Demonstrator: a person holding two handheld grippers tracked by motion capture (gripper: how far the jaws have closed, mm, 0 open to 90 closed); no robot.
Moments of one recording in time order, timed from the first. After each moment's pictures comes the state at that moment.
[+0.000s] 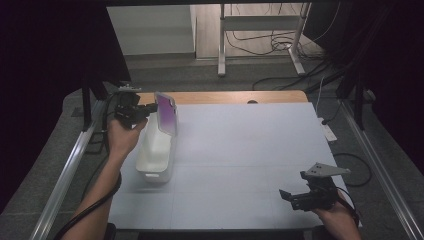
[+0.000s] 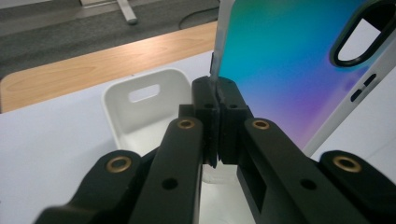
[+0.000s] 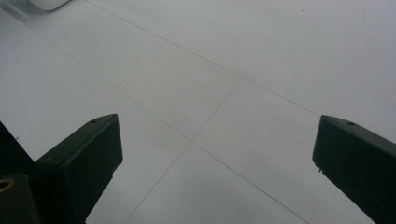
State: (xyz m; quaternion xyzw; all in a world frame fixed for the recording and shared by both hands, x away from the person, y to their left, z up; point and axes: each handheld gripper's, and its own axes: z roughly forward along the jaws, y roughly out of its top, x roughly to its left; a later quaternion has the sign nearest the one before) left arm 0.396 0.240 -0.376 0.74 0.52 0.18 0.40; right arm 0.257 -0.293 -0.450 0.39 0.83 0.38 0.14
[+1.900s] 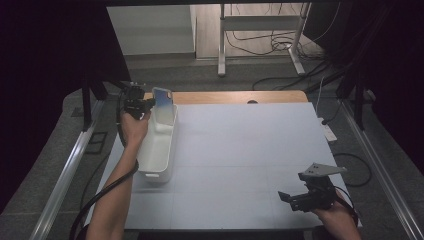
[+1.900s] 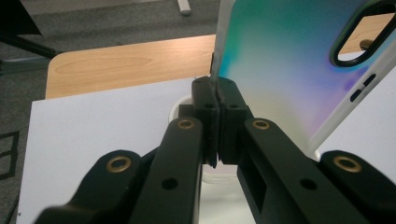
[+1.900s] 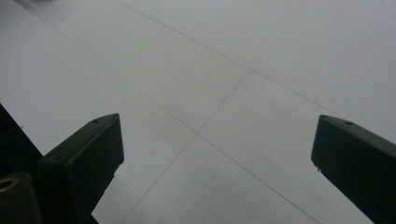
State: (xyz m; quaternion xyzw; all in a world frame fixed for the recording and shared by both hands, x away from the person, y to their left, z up) left arm 0.469 0.246 -0.431 0.69 0.60 0.21 0.35; right arm 0.259 -0.291 -0.452 0.39 0.84 0.36 0.13
